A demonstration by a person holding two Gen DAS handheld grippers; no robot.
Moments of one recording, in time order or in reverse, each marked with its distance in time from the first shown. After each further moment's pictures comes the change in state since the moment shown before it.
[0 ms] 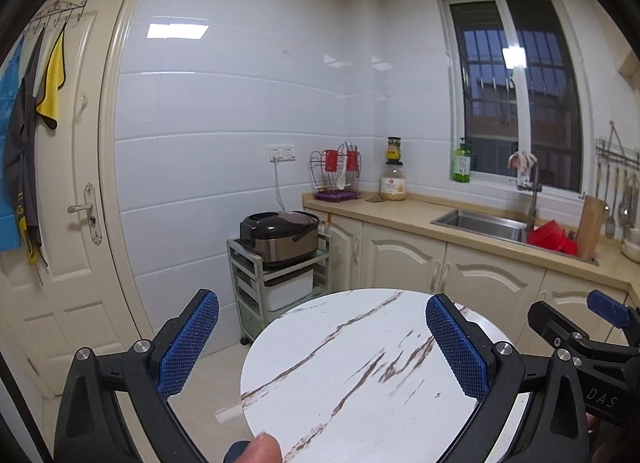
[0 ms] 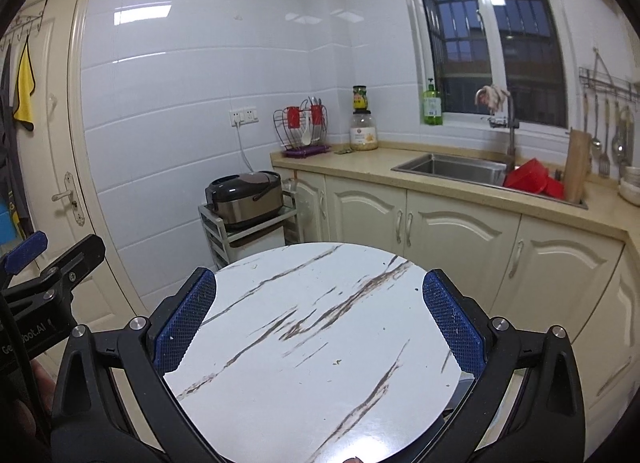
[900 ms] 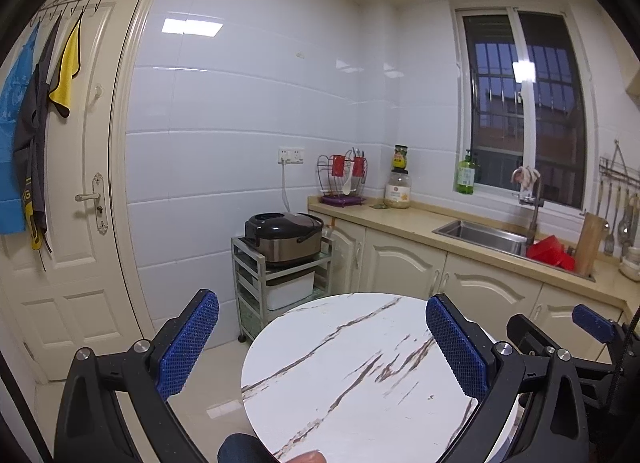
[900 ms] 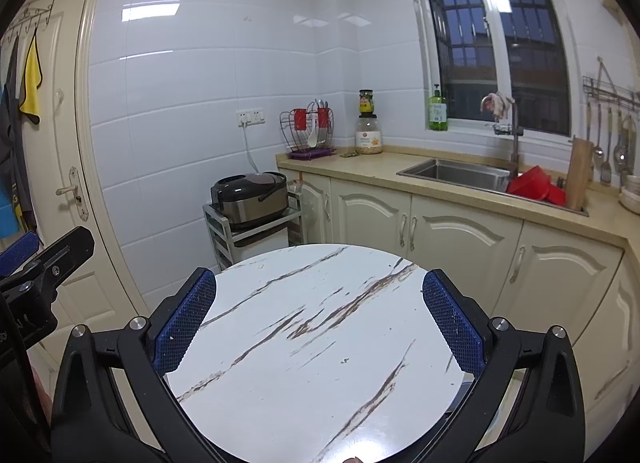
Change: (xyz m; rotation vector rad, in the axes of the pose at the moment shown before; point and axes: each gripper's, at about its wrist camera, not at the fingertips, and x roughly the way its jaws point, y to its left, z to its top) left arm -0.003 0.020 0.016 -0.052 -0.006 -0.004; right arm -0.008 0.012 -0.002 -0.026 -0.008 0.008
